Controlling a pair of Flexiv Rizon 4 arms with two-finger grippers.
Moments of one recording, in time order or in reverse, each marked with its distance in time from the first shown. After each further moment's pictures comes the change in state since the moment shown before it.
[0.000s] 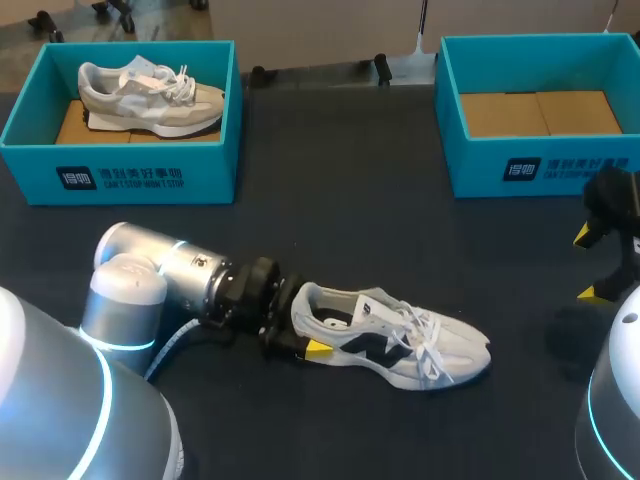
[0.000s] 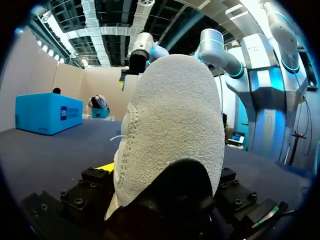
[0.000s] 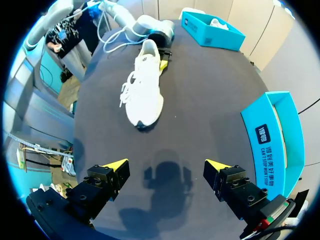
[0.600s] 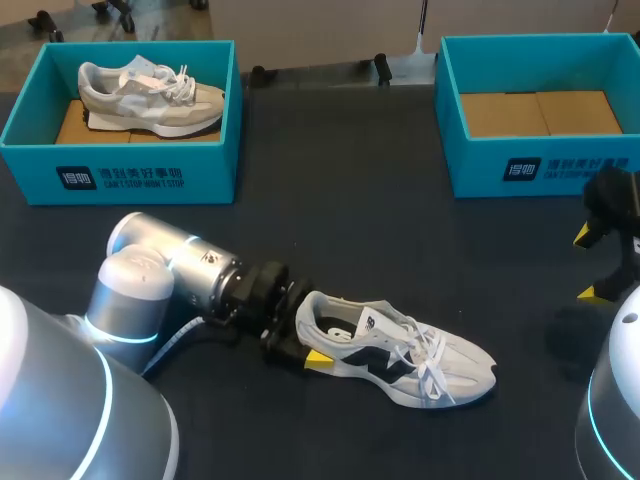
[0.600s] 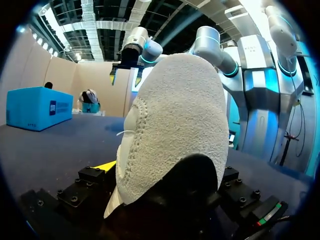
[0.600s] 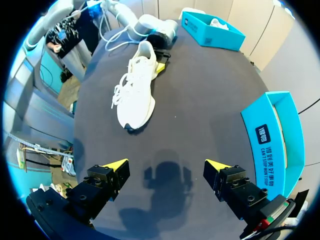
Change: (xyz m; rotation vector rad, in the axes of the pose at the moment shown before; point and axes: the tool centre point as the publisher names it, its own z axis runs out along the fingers) left arm 0.016 0.002 0.013 -0.040 0.111 -0.018; right arm 0.000 0.000 0.000 0.000 0.000 0.000
